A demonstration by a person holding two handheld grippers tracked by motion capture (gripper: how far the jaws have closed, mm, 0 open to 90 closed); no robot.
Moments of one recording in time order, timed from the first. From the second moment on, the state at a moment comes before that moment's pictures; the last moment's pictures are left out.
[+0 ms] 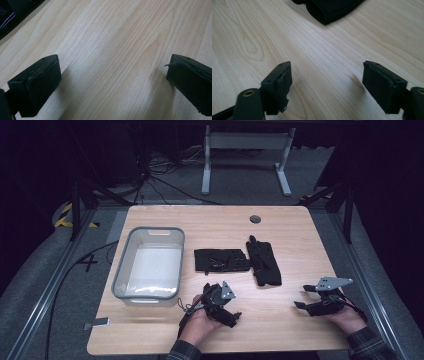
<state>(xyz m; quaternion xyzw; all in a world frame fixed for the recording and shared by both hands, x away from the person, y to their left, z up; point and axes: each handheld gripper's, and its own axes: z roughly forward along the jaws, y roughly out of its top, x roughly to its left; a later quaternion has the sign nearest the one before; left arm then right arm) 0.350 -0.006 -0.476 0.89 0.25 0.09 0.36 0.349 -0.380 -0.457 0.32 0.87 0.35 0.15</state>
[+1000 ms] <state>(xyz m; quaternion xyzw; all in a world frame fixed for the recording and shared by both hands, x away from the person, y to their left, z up) 0.350 -0.006 -0.476 0.89 0.25 0.09 0.36 0.396 -0.342 -0.443 0.28 0.87 0.40 0.13</state>
